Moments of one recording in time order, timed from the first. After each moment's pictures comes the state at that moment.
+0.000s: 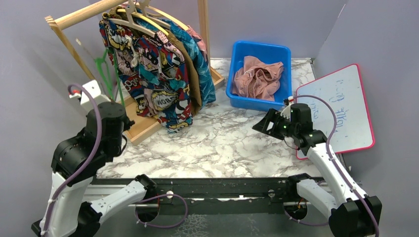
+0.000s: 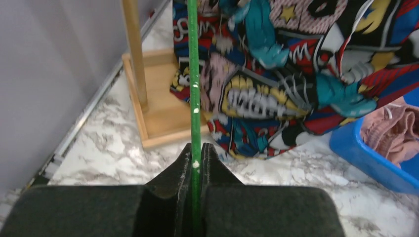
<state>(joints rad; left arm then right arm) -0.65 0.80 1.58 -1.35 -0.82 -0.71 0.18 0.90 0.66 -0.45 -0.38 0.57</state>
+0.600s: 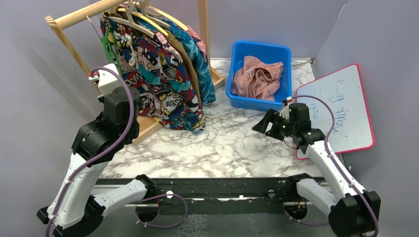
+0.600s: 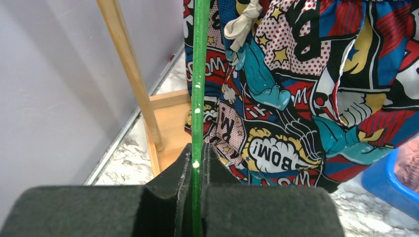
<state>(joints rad) -0.65 0.93 1.59 -1.09 -0.97 -0.46 0.18 0.94 0.66 -0.46 -0.37 0.56</state>
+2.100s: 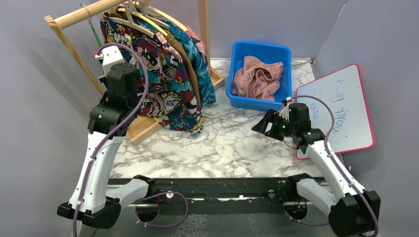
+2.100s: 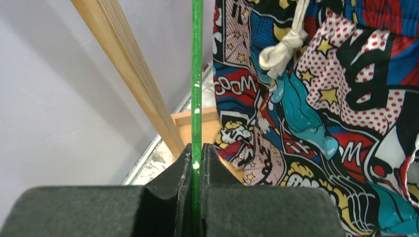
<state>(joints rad) -0.30 1.07 1.55 -0.84 -0.81 -0.22 0.18 0.94 0.66 -0.46 -0.39 0.57</state>
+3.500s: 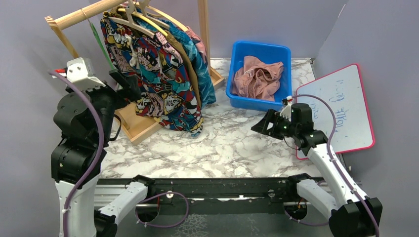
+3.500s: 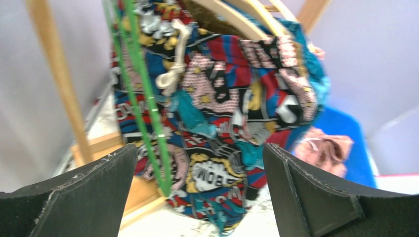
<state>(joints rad) -0.29 0.86 1.66 -0.86 -0.41 -0.31 0.18 0.89 0.66 -0.46 -0.44 0.54</state>
